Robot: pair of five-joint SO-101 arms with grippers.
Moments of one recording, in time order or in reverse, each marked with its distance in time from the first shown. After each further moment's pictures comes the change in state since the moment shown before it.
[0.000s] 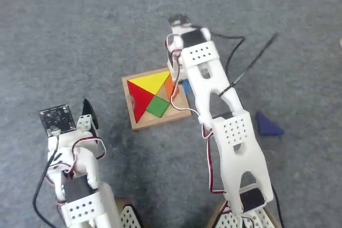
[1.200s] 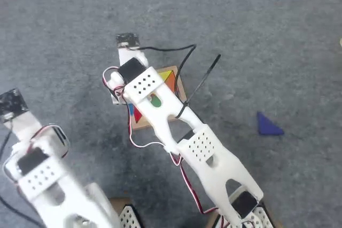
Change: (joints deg) left arm -21.5 50.6 -30.1 13.5 -5.5; right arm -22.9 7.2 -7.5 -0.5 -33.8
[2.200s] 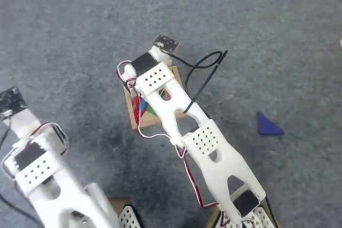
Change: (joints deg) left arm 0.0 2.5 -0.6 -1.4 0.0; right arm 5.3 3.3 -1.8 0.3 -25.6
